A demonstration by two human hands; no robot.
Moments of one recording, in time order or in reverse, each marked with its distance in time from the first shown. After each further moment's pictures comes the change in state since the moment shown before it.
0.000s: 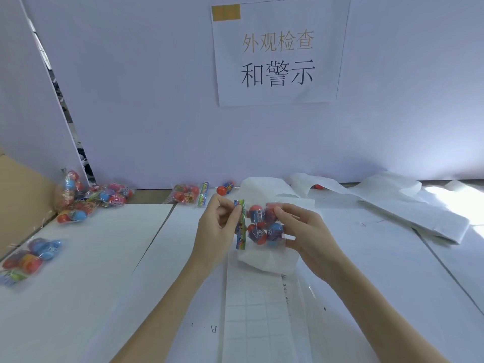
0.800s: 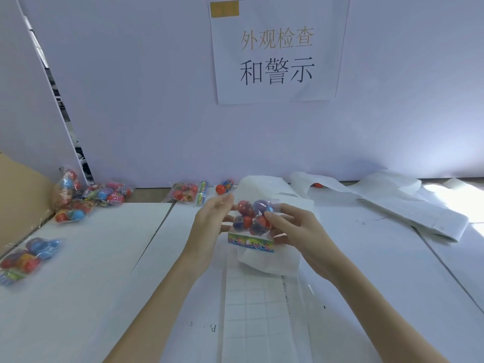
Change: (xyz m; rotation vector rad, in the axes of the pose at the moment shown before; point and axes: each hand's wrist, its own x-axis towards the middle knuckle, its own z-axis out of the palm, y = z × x) left_hand 0.006 0.010 -0.008 -0.271 -0.060 -0.332; right_hand 0.000 0.001 -0.001 -0.168 -0.077 -0.060
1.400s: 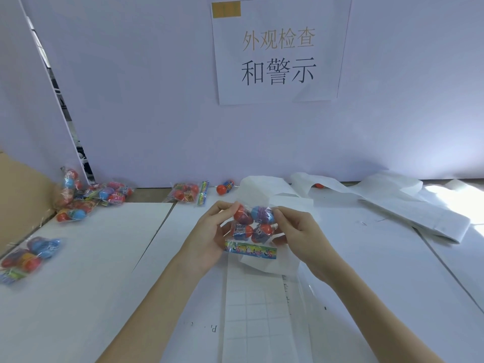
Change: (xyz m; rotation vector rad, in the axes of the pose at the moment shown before) left_hand 0.005 -0.002 -0.005 -0.325 -0.162 -0.223; right_hand 0.001 0.005 0.006 -0.168 0.033 -0.057
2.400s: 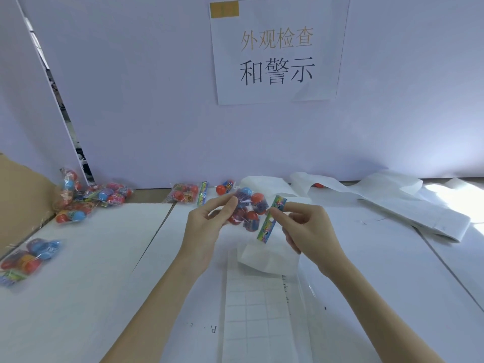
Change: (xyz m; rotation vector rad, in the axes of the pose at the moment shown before) left_hand -0.006 0.001 0.006 0.216 0.141 0.353; right_hand 0.002 0.003 -0.013 -0.115 0.190 -0.095
